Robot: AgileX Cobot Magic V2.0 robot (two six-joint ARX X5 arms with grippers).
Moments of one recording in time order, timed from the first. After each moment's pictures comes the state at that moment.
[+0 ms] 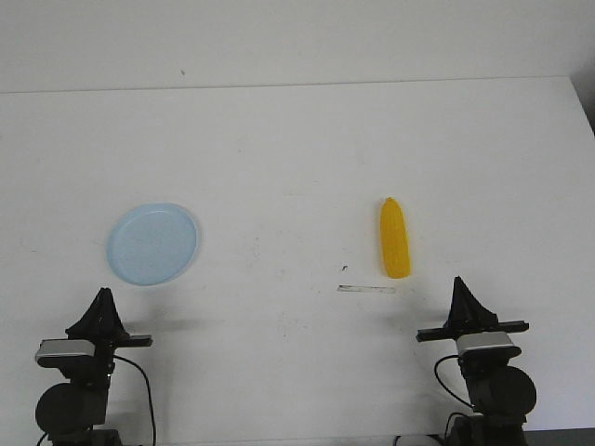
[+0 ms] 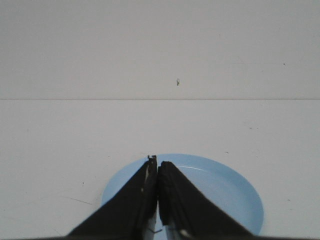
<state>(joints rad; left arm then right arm) -0.03 0.00 0.03 0.19 -0.05 0.00 0.01 0.00 0.01 0.06 -0.05 -0.03</state>
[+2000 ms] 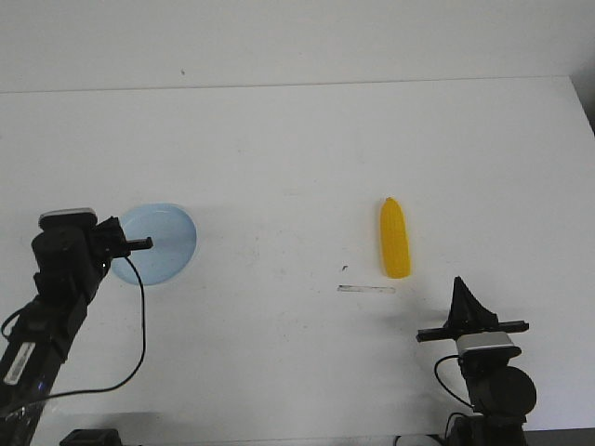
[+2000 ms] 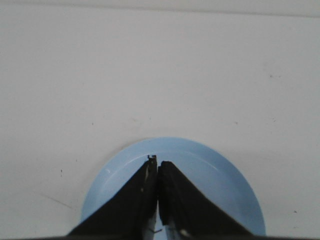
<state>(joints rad) -0.02 1.09 0.88 -0.13 -0.05 -0.10 0.01 0.00 0.01 0.06 -0.05 -0.03</state>
